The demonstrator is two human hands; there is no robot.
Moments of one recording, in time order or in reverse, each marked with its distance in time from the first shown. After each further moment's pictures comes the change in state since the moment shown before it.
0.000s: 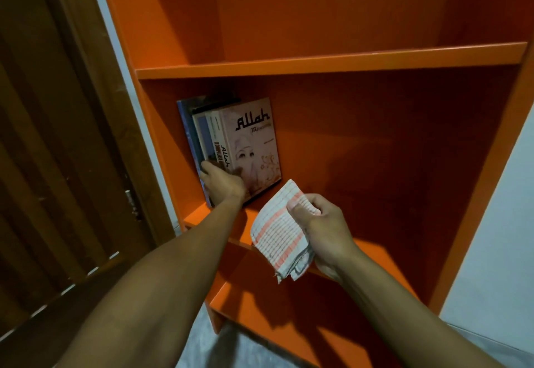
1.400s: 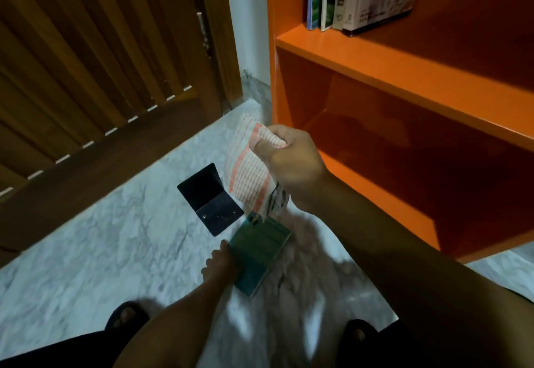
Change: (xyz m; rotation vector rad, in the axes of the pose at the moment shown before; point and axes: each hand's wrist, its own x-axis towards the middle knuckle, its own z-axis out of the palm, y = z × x) left_hand -0.242 -0.433 -0.226 0.838 -0.752 -0.732; right_hand -0.090 0.144 0.145 -0.304 -0.496 0.132
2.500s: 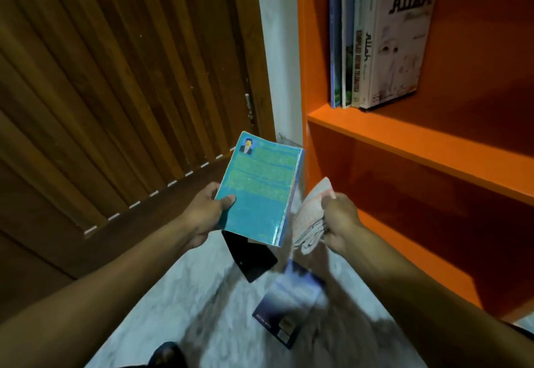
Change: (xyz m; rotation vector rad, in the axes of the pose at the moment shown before) left_hand -0.161 0.077 -0.265 -0.876 0.051 0.357; right_hand 0.029 0.051 -0.006 0.397 0.289 0.341
